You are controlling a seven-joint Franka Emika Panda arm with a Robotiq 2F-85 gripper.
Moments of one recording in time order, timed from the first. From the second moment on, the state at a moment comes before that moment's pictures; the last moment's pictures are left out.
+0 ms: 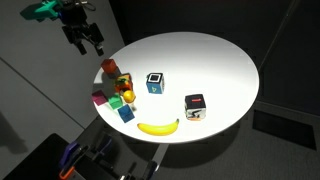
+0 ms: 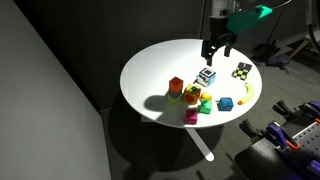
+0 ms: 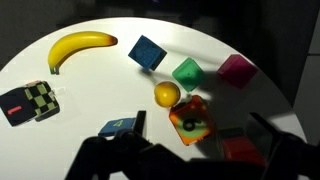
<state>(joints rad) 0.26 0.04 0.12 -2.24 -0.05 2.15 0.34</state>
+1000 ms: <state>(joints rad) 0.23 -0.14 0.14 -2.36 -0.01 2.22 0.35</state>
